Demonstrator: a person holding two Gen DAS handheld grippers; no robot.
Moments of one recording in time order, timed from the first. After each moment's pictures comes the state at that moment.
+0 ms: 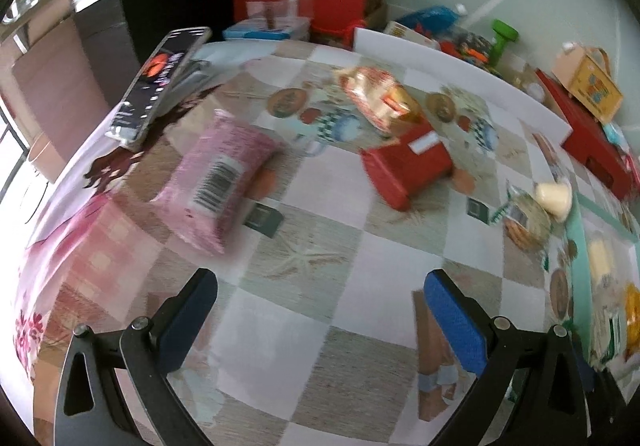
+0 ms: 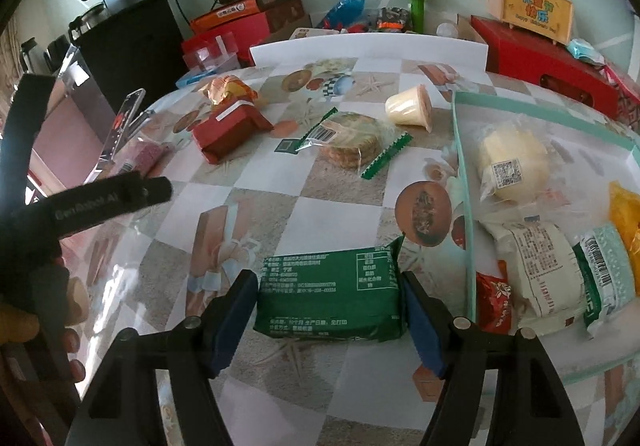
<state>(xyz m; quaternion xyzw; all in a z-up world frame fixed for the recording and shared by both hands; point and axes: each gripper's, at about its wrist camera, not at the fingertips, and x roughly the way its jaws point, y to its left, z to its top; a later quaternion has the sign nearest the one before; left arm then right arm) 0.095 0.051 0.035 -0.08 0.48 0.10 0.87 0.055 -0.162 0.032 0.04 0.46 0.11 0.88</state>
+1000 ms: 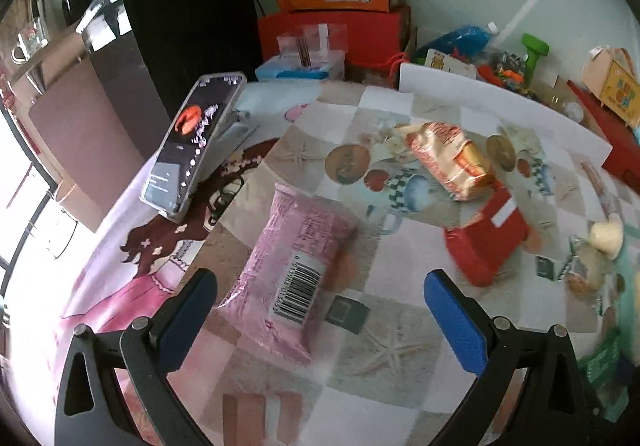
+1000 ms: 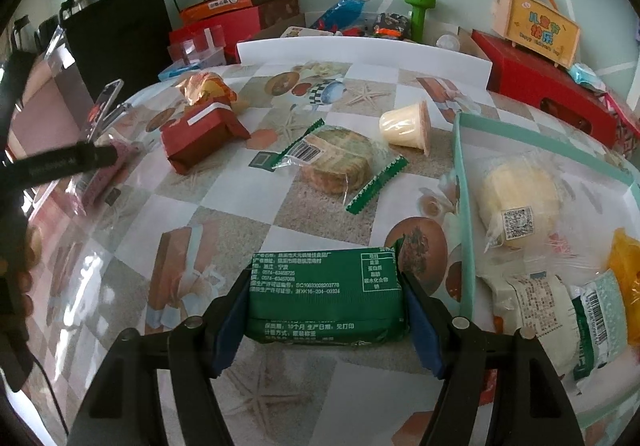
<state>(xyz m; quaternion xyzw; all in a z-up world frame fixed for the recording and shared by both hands) 0.134 0.093 0.041 -0.02 0.45 0.14 0.88 0.087 -0.153 0.023 0.00 0.45 0.09 0.89</state>
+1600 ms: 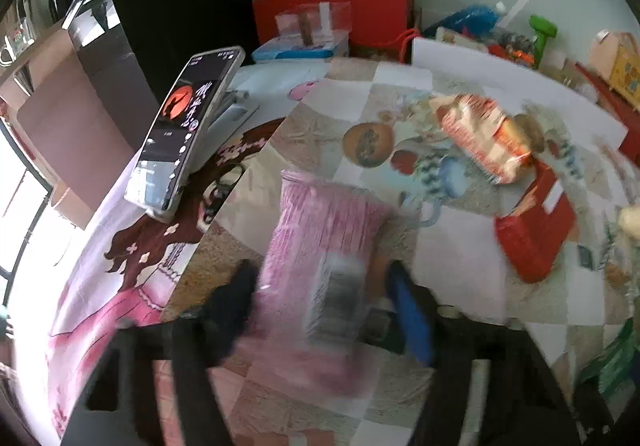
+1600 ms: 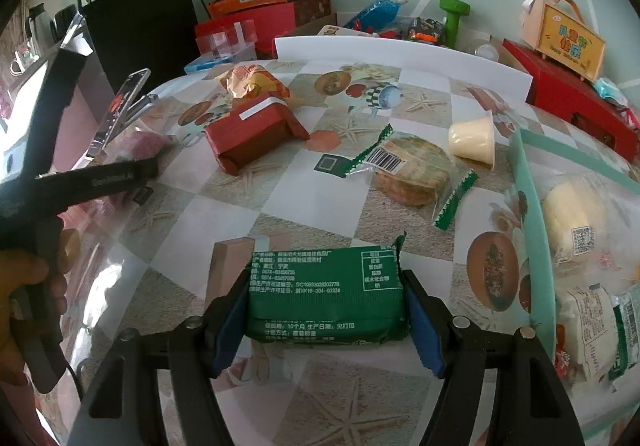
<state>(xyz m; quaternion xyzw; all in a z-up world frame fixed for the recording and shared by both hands) 0.148 0.110 0.012 0.00 0.46 0.13 0.88 0.089 -0.107 0.020 -0.01 0.45 0.11 0.89</state>
